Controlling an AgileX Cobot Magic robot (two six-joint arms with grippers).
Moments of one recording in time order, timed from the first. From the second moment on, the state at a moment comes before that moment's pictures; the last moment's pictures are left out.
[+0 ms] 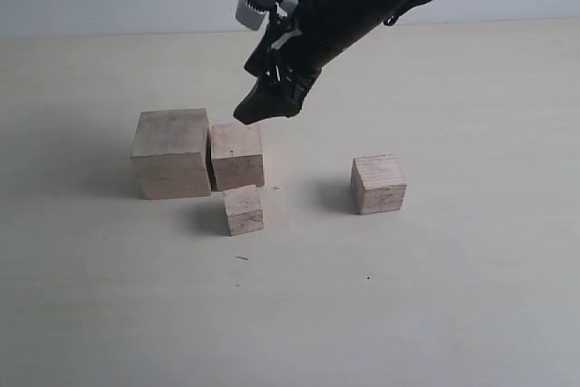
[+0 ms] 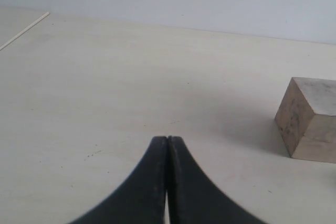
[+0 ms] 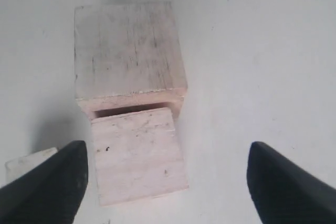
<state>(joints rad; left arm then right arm) 0.10 0.01 0.00 -0.08 0.37 0.02 0.56 2.16 -1.64 0.88 0.90 -1.54</state>
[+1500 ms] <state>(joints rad) 0.10 0.01 0.00 -0.08 0.37 0.02 0.67 1.87 -1.20 -0.07 0.79 0.44</state>
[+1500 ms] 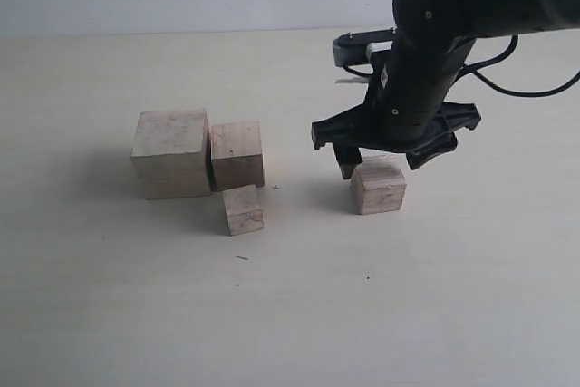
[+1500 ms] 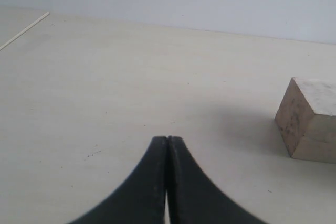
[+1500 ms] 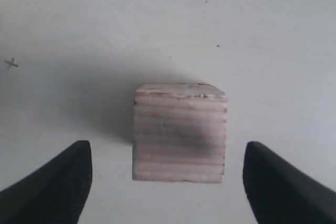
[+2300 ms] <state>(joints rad) 0.10 0.01 0.00 -0.08 0.37 0.02 0.64 1.99 -1.32 -0.08 0.79 0.02</state>
